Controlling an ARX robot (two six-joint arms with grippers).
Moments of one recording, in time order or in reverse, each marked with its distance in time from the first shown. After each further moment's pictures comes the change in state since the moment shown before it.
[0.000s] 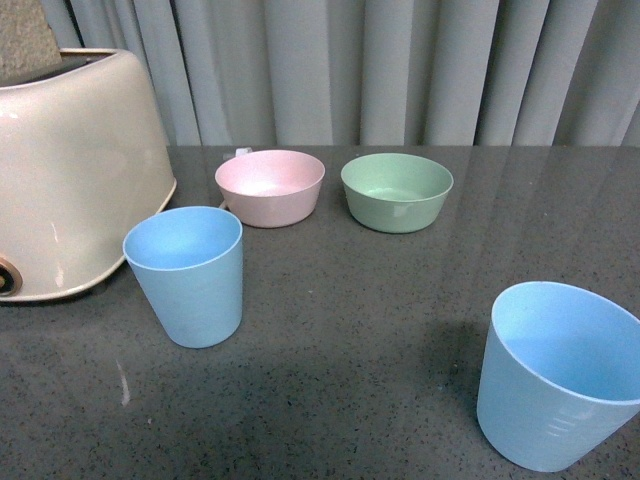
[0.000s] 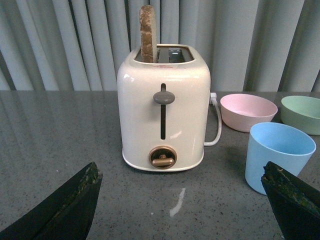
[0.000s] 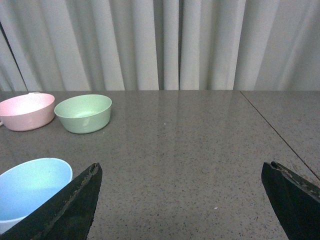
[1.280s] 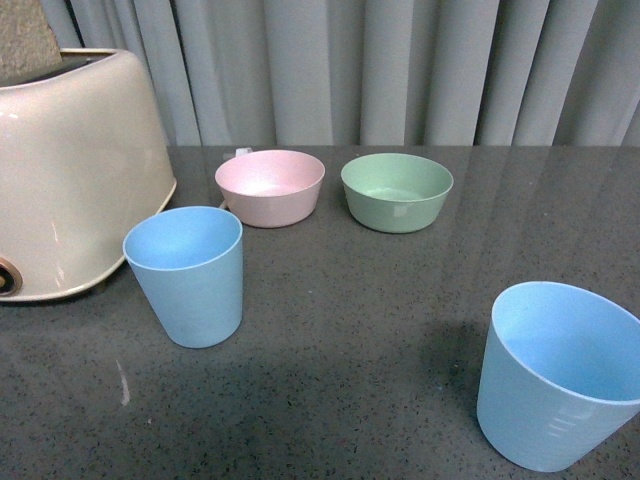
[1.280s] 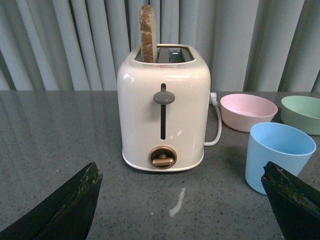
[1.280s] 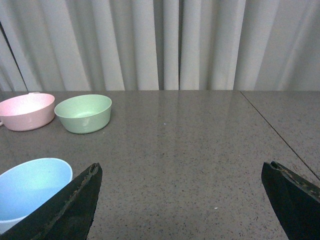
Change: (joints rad) left arm 0.000 0.000 0.000 0.000 0.000 0.000; right arm 0.000 0.000 0.000 0.000 0.000 0.000
